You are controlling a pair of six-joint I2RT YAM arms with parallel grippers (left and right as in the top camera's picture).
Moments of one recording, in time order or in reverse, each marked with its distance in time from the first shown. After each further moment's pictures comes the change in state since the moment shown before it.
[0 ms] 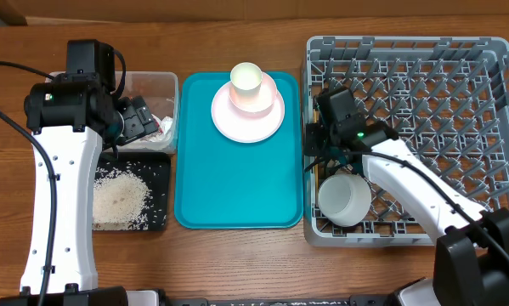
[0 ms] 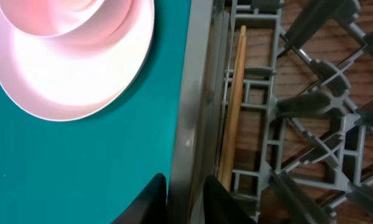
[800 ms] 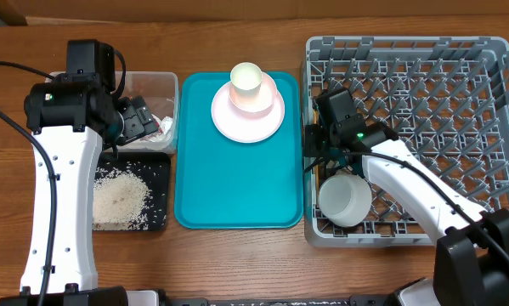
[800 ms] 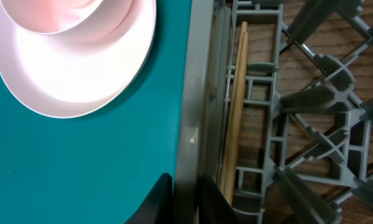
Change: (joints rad) left arm 0.000 0.000 0.000 0.000 0.000 0.000; right arm 0.001 -0.002 -0.001 -0.013 -0.016 0.013
